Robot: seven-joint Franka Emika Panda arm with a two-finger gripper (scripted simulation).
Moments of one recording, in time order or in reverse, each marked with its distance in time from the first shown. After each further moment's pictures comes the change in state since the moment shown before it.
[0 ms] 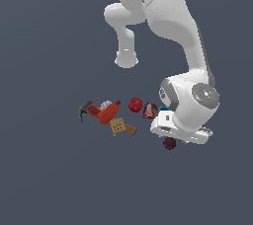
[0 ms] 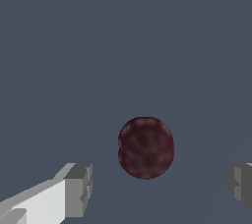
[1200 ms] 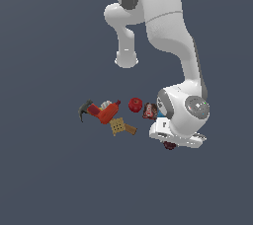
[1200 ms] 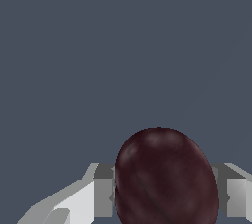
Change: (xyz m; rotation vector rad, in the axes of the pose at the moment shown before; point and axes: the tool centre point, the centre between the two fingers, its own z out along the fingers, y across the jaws) arm 0.000 -0.001 0.050 0.000 0.000 0.002
